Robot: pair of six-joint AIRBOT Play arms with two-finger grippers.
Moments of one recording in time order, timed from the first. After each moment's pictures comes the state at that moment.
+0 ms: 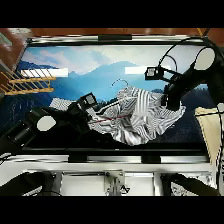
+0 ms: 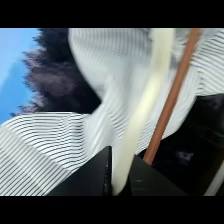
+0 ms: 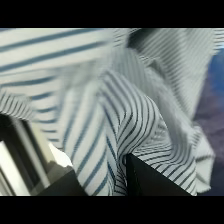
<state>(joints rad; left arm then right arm) -0.61 -1.02 0.90 1.32 -0.80 -0.91 0.15 -1.32 1.54 -1.40 1.66 0.40</state>
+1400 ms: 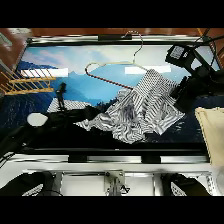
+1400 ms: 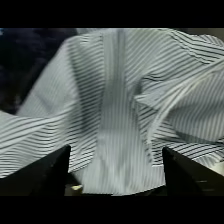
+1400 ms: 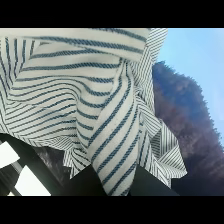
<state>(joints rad) -0.44 -1.02 0.69 0.42 -0.54 -1.17 0.14 -1.03 1.51 -1.38 1.56 0.69</state>
